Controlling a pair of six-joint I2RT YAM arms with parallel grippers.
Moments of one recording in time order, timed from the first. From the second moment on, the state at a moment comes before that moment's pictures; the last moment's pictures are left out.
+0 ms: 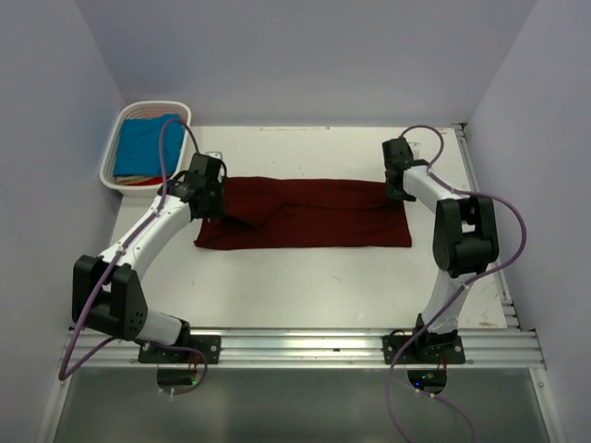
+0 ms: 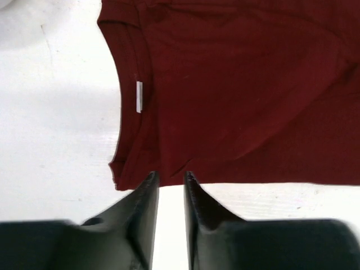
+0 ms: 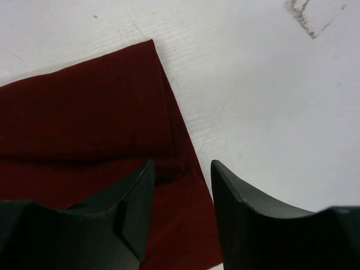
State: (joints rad) left arm -0.28 1.44 1.11 -0.67 -0.21 -0.27; right arm 0.16 1.92 1.35 -0.50 0.47 0.31
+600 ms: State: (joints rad) left arm -0.28 1.47 1.12 -0.54 -0.19 -0.37; right arm 0.16 1.84 1.41 -0.55 0.40 0.33
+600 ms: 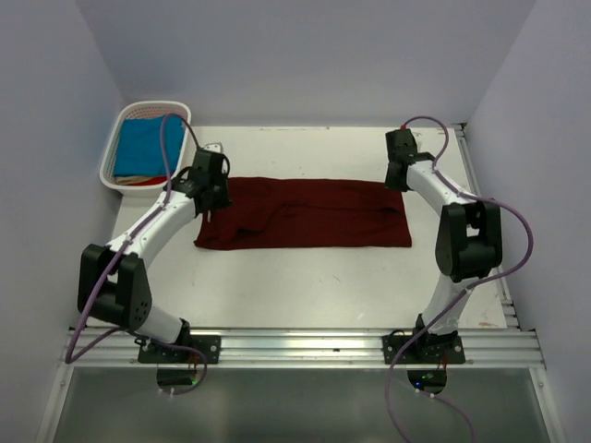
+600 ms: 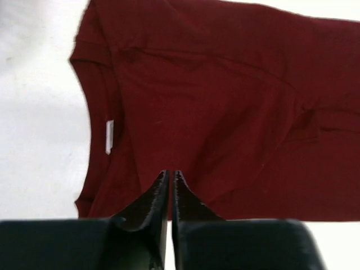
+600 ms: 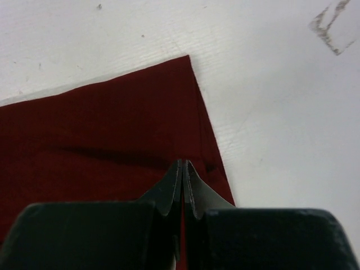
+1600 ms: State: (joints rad) left arm -0.24 2.01 1.37 -0.40 -0.17 -0.43; right arm 0.21 1.89 1.21 -0.44 0.25 0.38
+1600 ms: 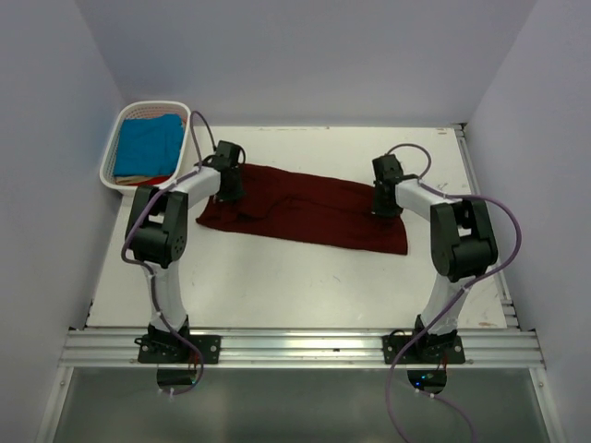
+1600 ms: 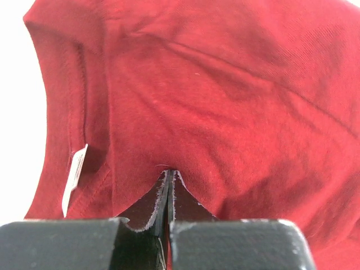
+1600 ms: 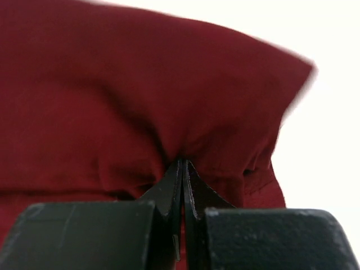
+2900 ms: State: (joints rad) left arm -0.14 2.78 2.20 0.11 0.88 -0.84; right arm 1.03 1.41 0.69 -0.50 -0.01 0.88
